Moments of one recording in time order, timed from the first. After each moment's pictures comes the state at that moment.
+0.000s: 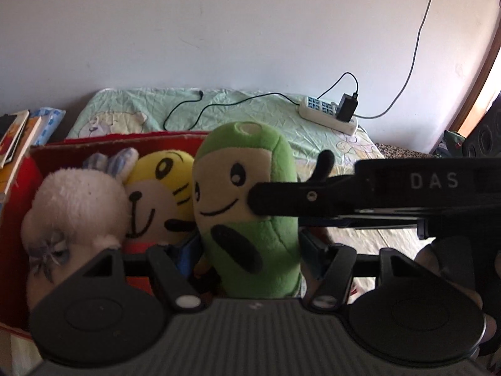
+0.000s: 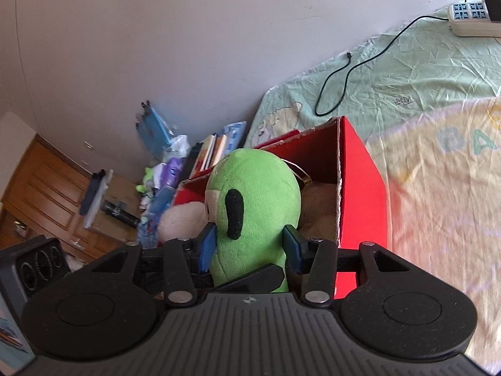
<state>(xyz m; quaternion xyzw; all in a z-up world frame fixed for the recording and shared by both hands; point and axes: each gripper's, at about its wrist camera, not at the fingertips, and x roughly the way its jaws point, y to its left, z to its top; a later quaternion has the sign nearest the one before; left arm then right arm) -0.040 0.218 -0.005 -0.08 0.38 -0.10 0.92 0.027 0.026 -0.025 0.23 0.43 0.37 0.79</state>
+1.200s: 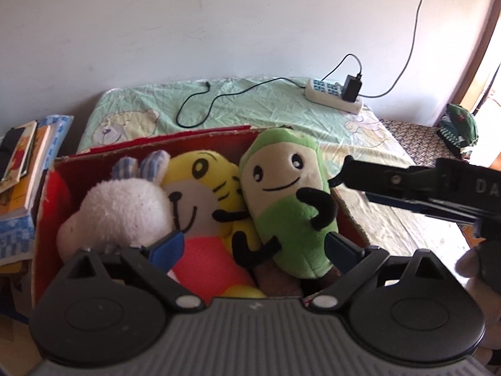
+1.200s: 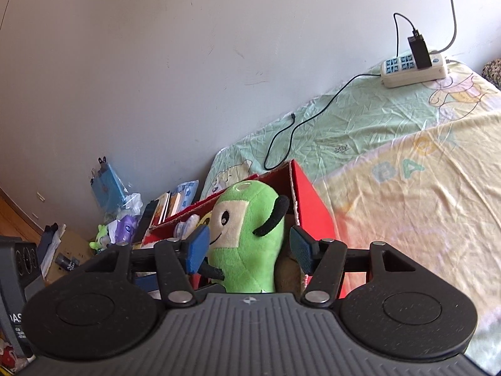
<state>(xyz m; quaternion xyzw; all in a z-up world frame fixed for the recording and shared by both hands) -0.046 0.235 0.014 -0.04 0.41 -0.08 0.91 -0.028 0.009 -0.004 0.24 0.34 0.23 0.88</state>
